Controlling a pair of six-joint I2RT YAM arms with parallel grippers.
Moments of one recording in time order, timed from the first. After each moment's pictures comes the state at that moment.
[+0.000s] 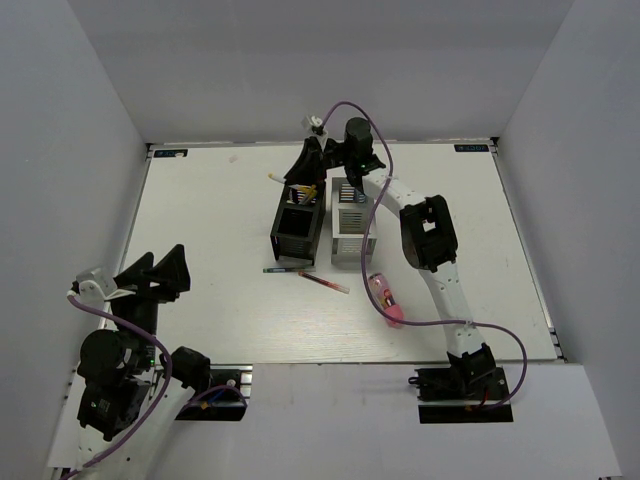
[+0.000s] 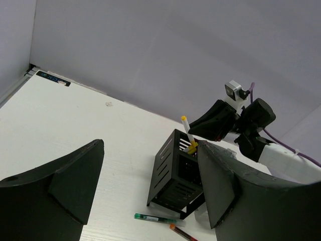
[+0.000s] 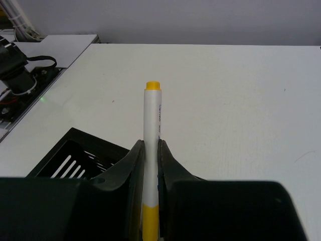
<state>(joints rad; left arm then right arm) -0.42 0.04 0.70 -0.40 -0.46 -0.37 0.48 2.54 2.16 0.56 -1.41 0.28</state>
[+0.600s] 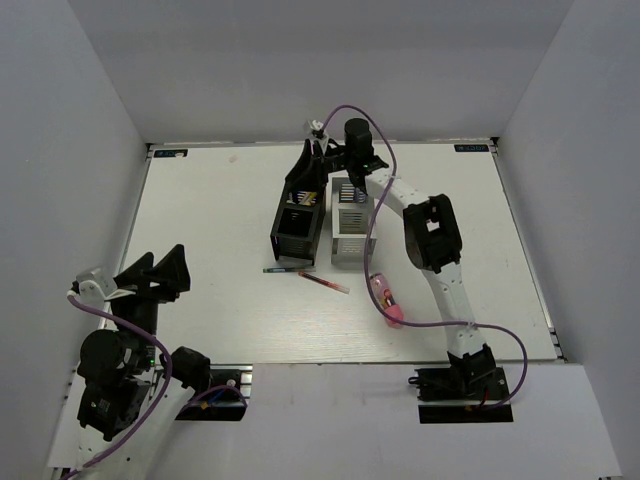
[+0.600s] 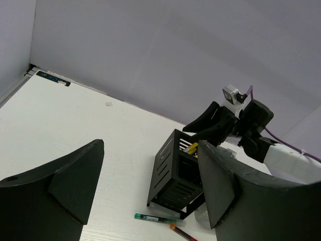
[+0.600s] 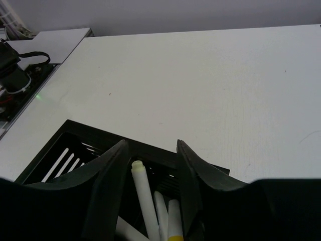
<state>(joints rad) -0.42 0.04 0.70 -0.40 -0.46 -0.37 0.48 2.50 2.10 0.36 -1.38 0.11</state>
